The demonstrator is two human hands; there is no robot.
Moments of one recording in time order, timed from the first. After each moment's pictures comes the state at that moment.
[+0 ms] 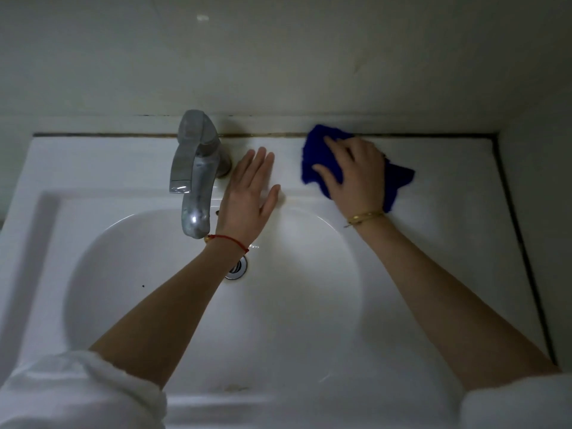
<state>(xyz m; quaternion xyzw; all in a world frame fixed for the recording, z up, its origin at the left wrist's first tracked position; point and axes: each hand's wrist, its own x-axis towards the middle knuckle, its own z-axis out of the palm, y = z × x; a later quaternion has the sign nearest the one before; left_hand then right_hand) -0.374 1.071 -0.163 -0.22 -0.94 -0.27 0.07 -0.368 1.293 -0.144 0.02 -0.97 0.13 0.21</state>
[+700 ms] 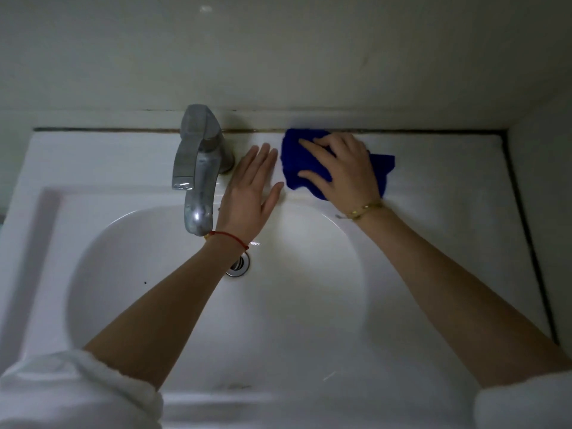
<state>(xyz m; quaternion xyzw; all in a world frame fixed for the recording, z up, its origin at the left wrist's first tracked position) -0.376 1.067 -0.161 -0.23 -0.94 -0.25 0.06 -0.377 1.278 -0.141 0.13 -0.96 0.13 0.19</state>
